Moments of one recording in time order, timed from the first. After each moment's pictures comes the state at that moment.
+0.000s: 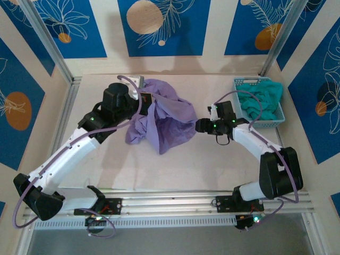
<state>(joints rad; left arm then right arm) -0.63 1.24 1.32 -0.44 -0.02 -0.36 0.27 1.43 0.86 -0.39 -0.29 0.37</state>
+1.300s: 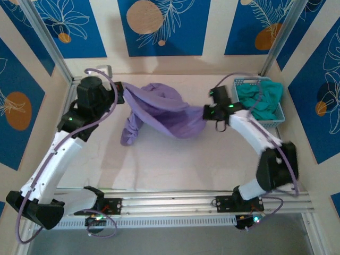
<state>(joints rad) -0.40 1.15 1.39 -0.52 -0.16 -0.34 0.28 1.44 1.19 -0.63 0.05 0.31</state>
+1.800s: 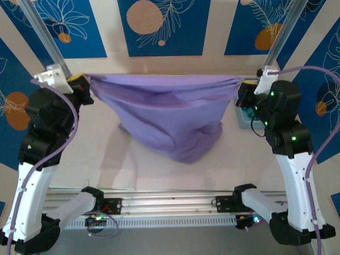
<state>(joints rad) -0.34 0.95 1.48 -0.61 -0.28 -0.29 0.19 0.97 1.47 -0.78 0.00 0.22</state>
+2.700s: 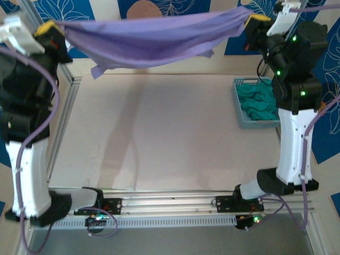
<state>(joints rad) -0.20 1.20 1.97 -0.52 -0.15 -0.22 0.13 1.43 2.21 -0.68 -0.16 0.18</state>
